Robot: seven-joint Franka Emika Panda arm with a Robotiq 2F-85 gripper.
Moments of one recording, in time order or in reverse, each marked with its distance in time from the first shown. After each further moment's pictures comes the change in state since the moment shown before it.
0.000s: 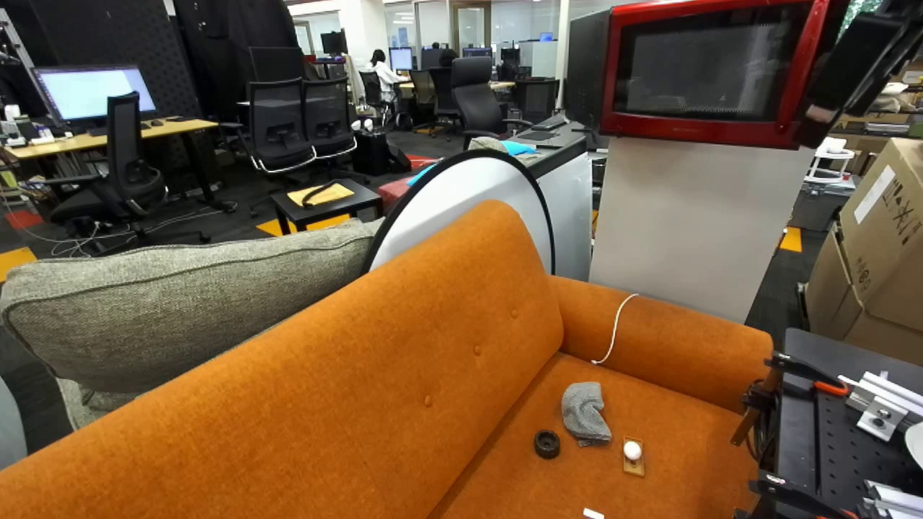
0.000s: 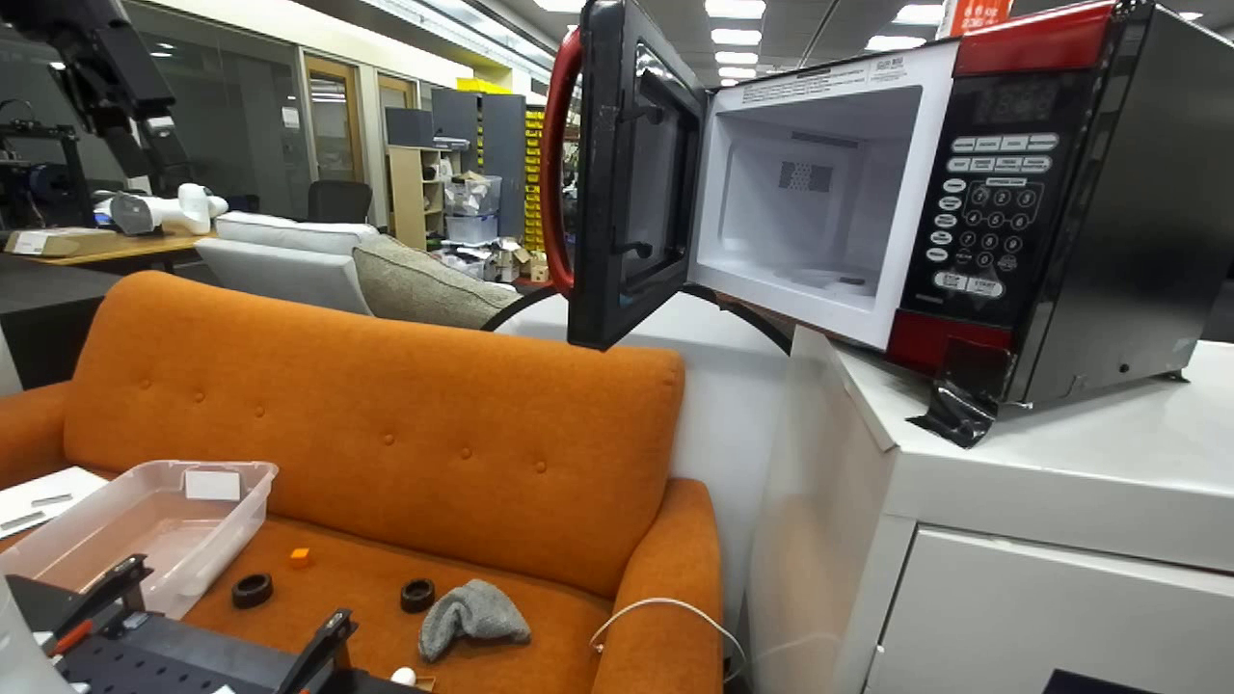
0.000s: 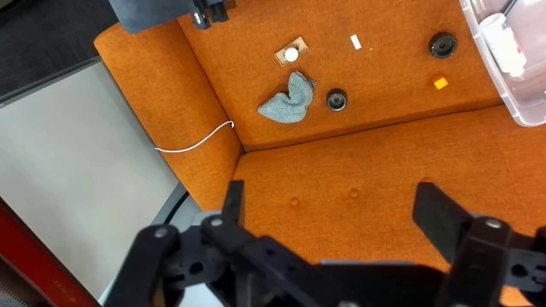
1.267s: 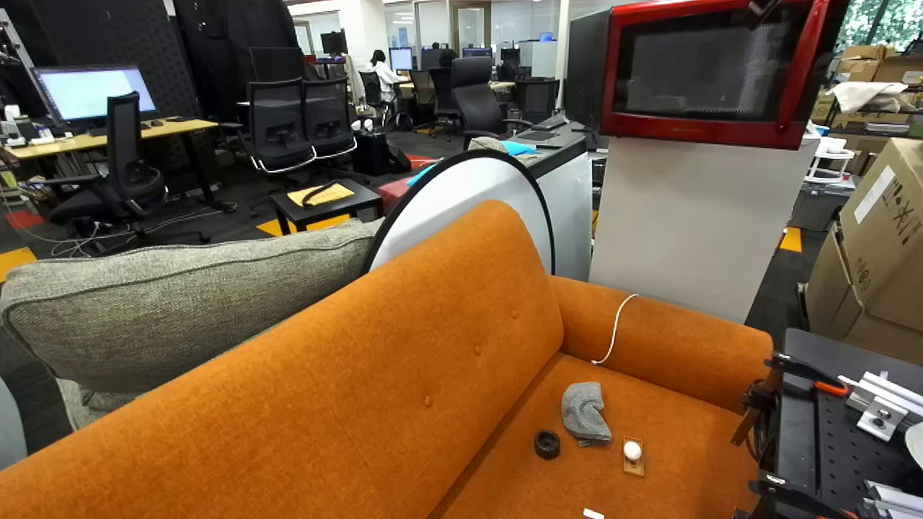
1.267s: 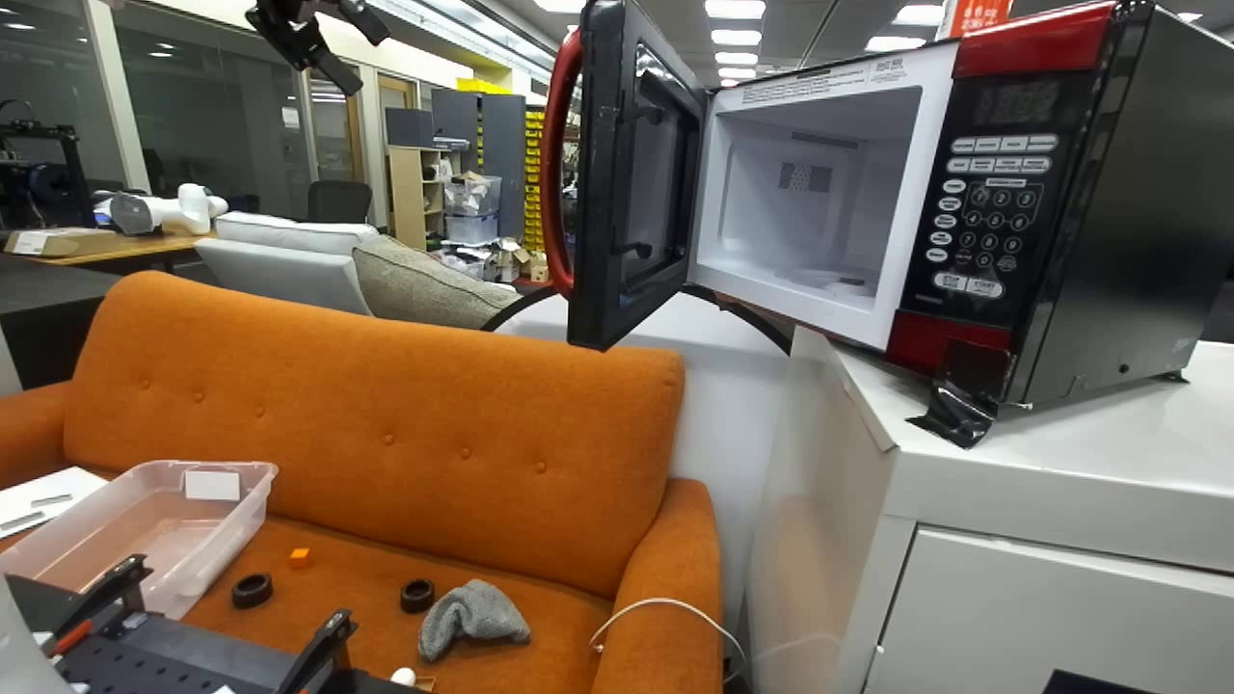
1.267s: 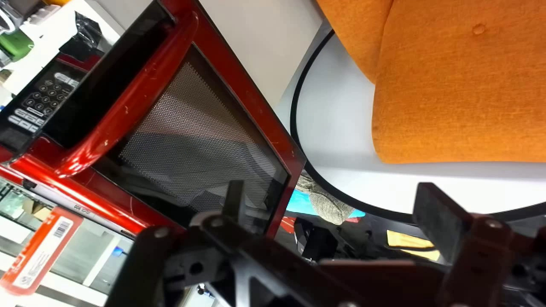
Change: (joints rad) arm -0.223 -0.001 -0.104 0.018 -0.534 0.288 -0.014
